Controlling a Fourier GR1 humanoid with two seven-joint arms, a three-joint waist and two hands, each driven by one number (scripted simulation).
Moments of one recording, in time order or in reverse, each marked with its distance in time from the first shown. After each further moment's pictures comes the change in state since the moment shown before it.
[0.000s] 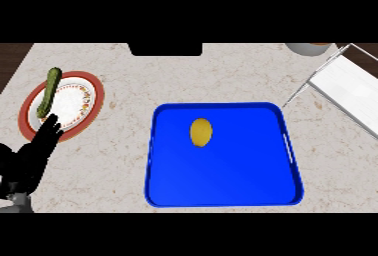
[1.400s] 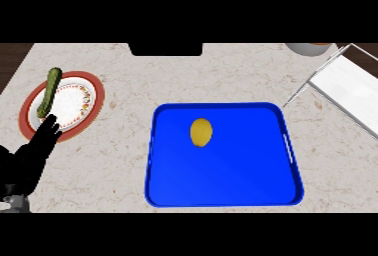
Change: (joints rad) left arm 0.016 -0.024 0.025 -0.054 -0.029 -0.023 0.038; right arm 0.232 -0.114 -0.208 0.332 -0.235 -0.511 -0.154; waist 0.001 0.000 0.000
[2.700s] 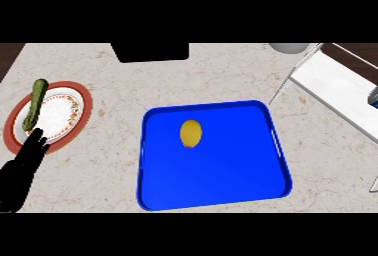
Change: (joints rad) left arm 0.082 -0.003 0.058 0.001 0.010 -0.009 -0.036; right arm 0.009 -0.292 -0.606 -0.463 -0.663 0.369 0.258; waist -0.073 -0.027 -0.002
